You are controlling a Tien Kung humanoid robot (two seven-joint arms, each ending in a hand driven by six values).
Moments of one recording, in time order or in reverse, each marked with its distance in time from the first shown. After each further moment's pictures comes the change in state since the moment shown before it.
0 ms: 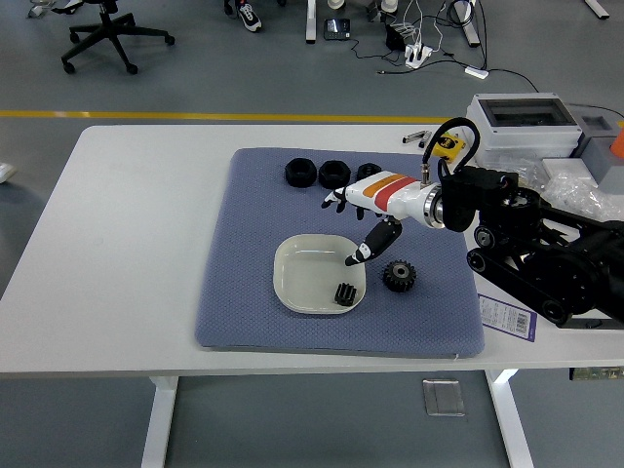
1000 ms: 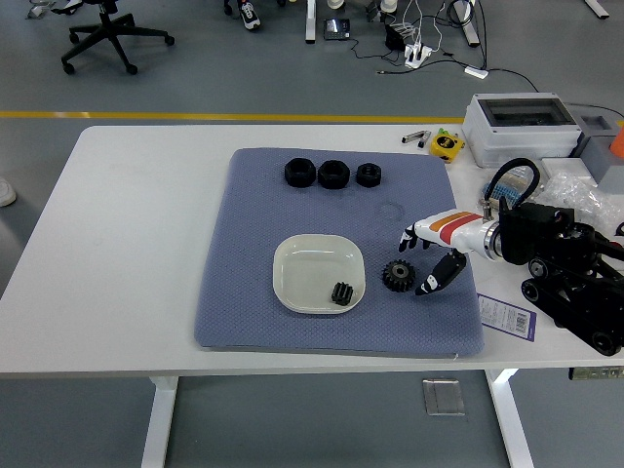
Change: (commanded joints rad) left arm 0.002 -0.009 -0.005 0.000 0.009 -0.004 0.006; right arm -0.134 -0.070 0.016 -0.011 -0.054 0.033 -0.025
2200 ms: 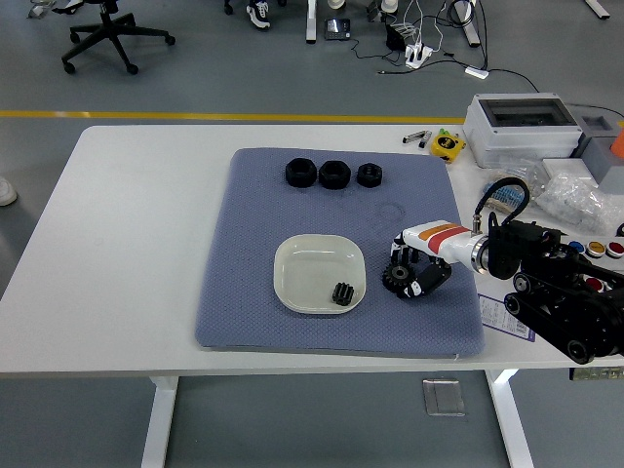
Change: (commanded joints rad) left arm -0.003 0.000 0.000 0.000 0.005 -0.003 0.004; right arm -0.031 0.065 -0.023 -0.117 0.079 -0.114 0.058
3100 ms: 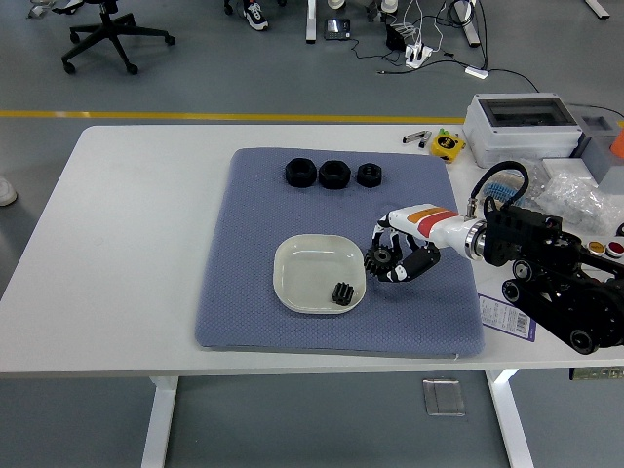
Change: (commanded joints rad) left arm 0.005 0.000 0.000 0.000 0.003 0.002 0.001; right arm 0.026 -0.017 0.055 0.106 0.042 -0.004 0.022
